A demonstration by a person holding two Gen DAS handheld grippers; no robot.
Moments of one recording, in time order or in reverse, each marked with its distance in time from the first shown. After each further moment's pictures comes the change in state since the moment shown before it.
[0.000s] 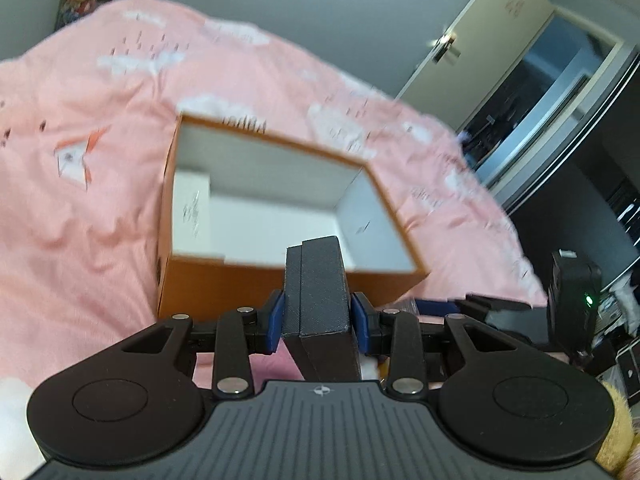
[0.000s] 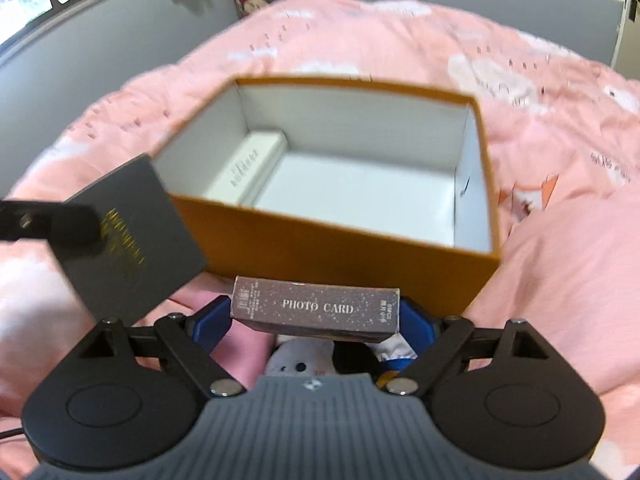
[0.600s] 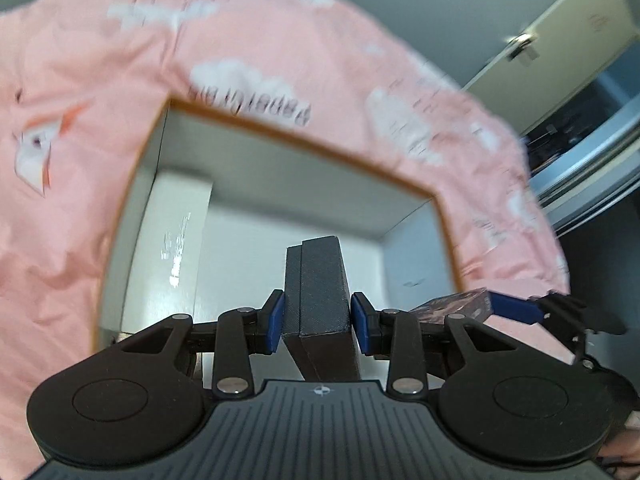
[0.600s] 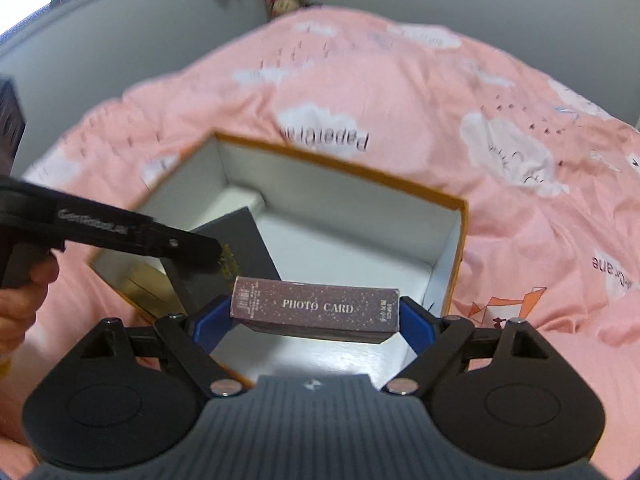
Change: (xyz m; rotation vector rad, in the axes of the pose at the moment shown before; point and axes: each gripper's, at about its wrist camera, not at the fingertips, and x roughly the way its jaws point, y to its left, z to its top) left arm 0.150 0.020 0.075 -0.194 0.153 0.143; right arm 0.036 -0.037 0.098 -0.170 0.053 0.008
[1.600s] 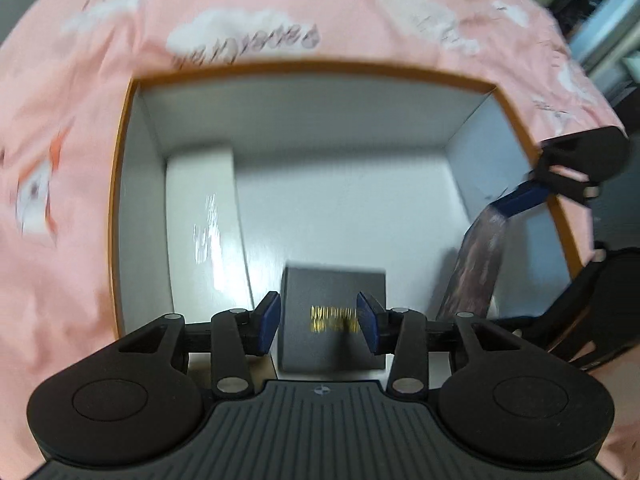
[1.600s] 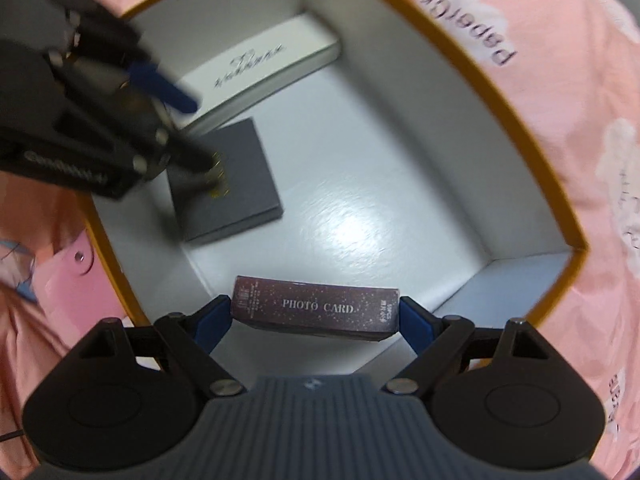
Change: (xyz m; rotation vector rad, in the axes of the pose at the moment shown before) left arm 0.030 -0.008 0.007 0.326 0.218 0.191; right arm 0.103 0.006 0.026 -0.488 0.513 0.153
